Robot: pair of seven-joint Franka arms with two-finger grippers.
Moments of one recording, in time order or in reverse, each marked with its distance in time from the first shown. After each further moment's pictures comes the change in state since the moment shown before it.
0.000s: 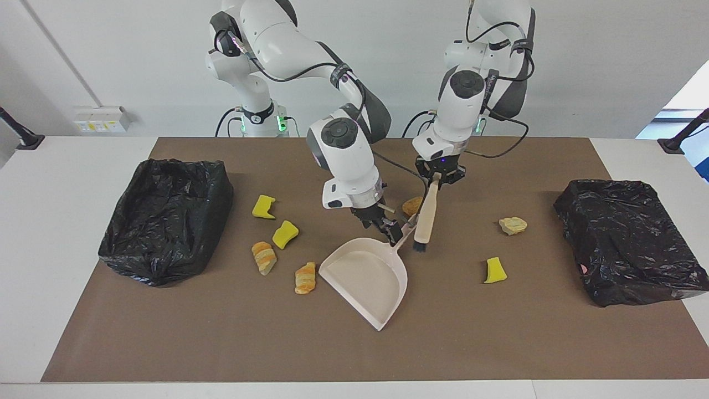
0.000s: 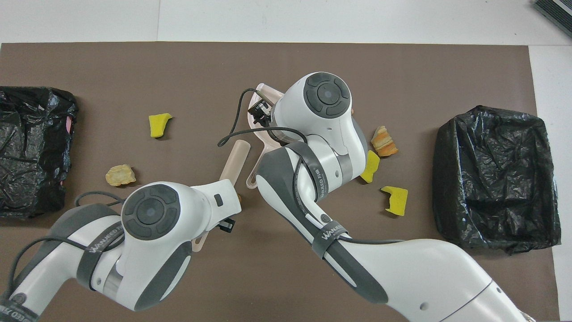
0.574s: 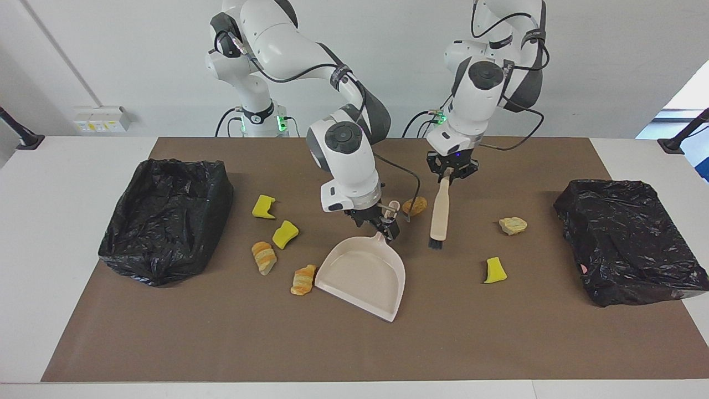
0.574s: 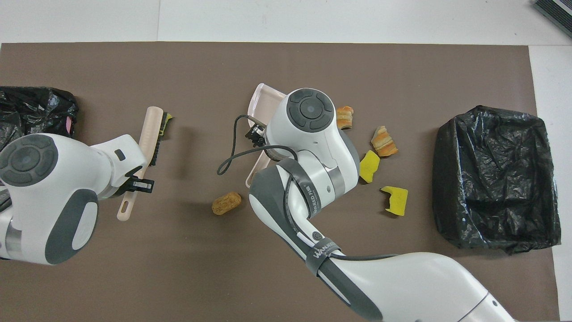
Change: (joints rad) left arm 0.317 0.046 0.018 0.048 0.097 0.003 0.117; right arm 0.038 -0.050 0.006 -0.099 -0.022 -0.038 -0.066
